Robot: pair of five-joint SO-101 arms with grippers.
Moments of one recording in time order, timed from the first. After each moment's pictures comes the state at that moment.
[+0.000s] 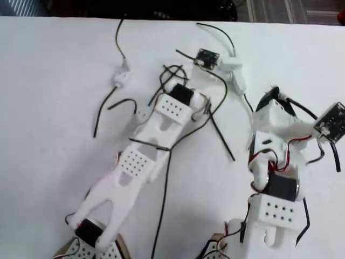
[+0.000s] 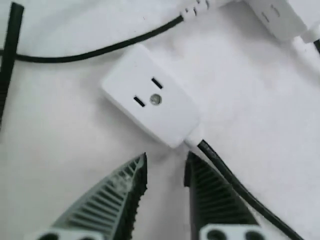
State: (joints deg) left arm 26.7 82.9 -93.5 83.7 9.5; right arm 11.5 -63.6 60.2 26.5 -27.9
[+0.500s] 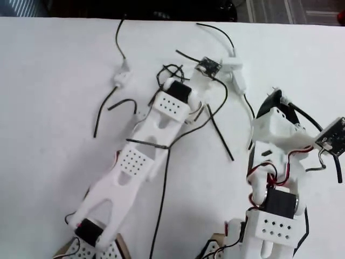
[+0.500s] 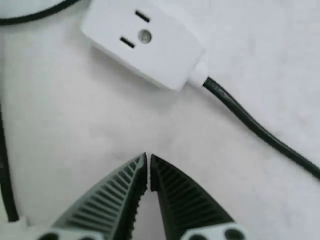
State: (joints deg) left arm 25.9 81.2 -93.9 95.8 -1.1; right arm 11.5 -72.6 62.2 29.5 -27.9
